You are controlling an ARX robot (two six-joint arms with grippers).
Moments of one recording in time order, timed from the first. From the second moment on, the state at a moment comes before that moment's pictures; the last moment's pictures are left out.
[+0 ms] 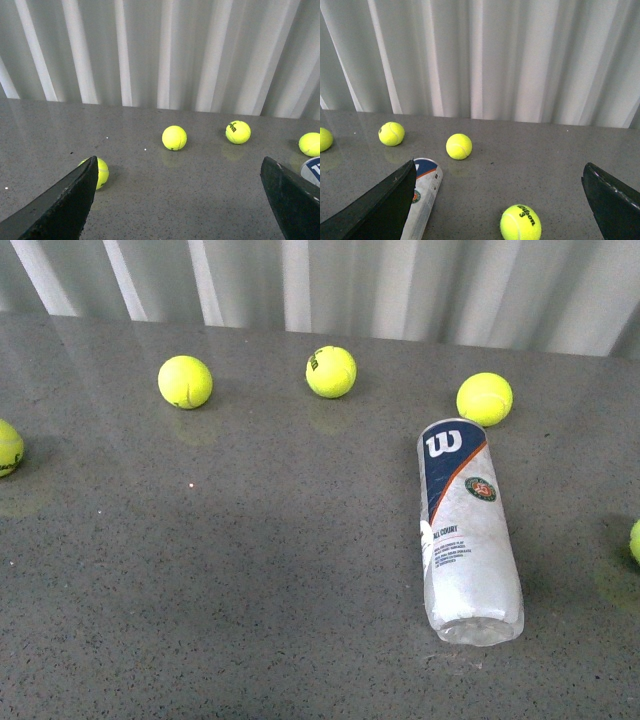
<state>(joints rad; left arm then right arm) 0.00 0.00 0.02 0.00 0.00 0.00 0.00 0.00 0.00 0.00 0.00 -0.01</state>
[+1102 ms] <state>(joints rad) 0.00 0.00 0.02 0.00 0.00 0.00 -0.02 0.49 0.38 -0.01 -0.26 -0.20</state>
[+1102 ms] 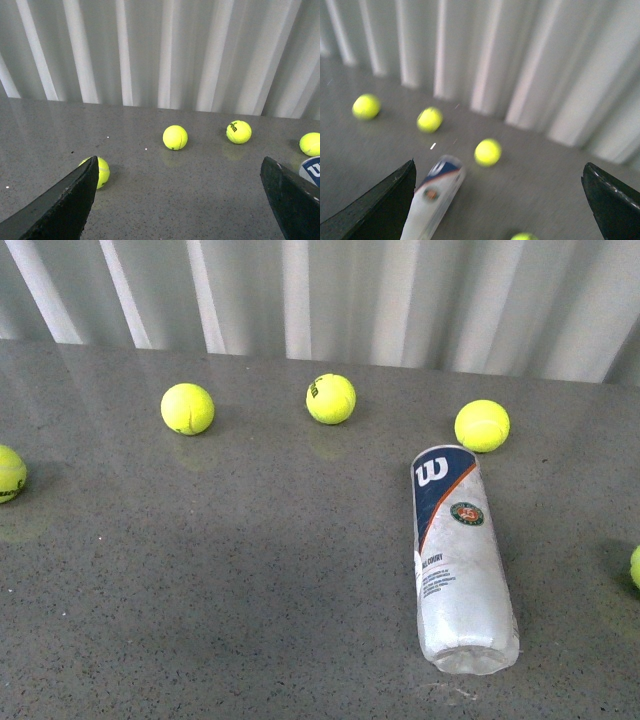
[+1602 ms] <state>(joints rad) 0.00 0.00 0.02 0.00 0.00 0.00 0.24 1.62 1.05 -0.25 -0.08 0.45</state>
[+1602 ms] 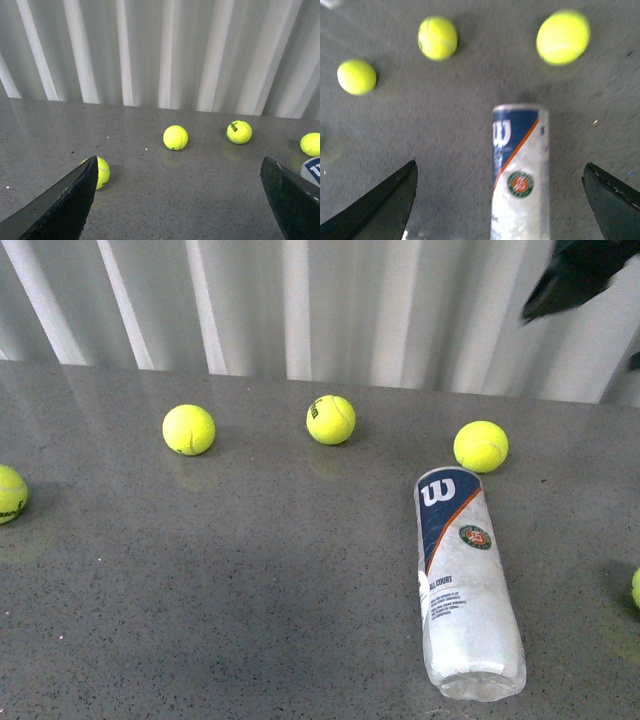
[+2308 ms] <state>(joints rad) 0.00 0.00 0.02 0.00 0.00 0.00 0.28 1.91 0.98 -0.12 -0.02 0.48</state>
